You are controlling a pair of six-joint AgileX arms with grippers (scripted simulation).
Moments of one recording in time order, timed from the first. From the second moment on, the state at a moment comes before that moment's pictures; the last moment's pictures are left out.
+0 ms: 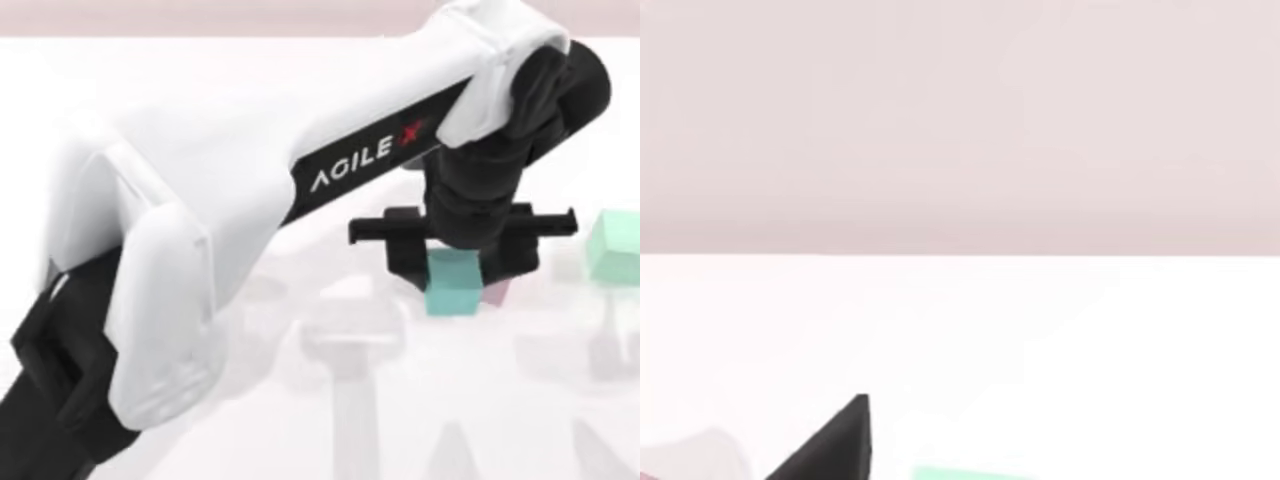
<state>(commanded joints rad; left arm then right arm) -0.93 2.44 2.32 -1.43 -0.02 -0.91 0.00 0.00 0.00 0.00 0.00 0.00</state>
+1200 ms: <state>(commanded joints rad) -0.94 2.44 2.05 -1.16 -0.02 -0.93 0.00 0.00 0.00 0.00 0.00 0.00</state>
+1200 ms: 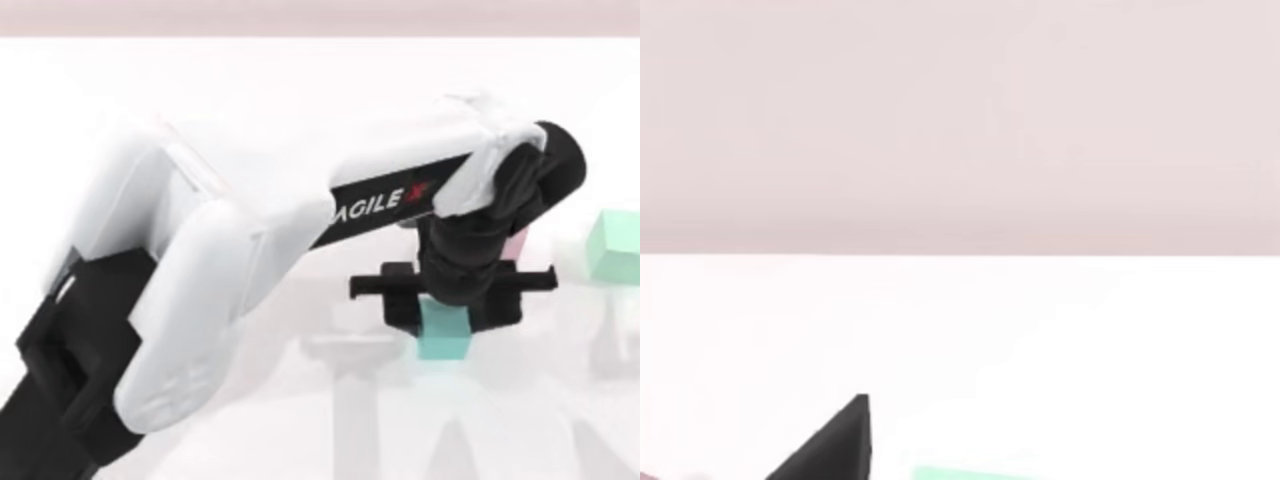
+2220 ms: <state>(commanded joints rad) -0.94 2.44 2.05 -1.16 -0.02 -0.93 0.00 0.00 0.00 0.00 0.00 0.00</state>
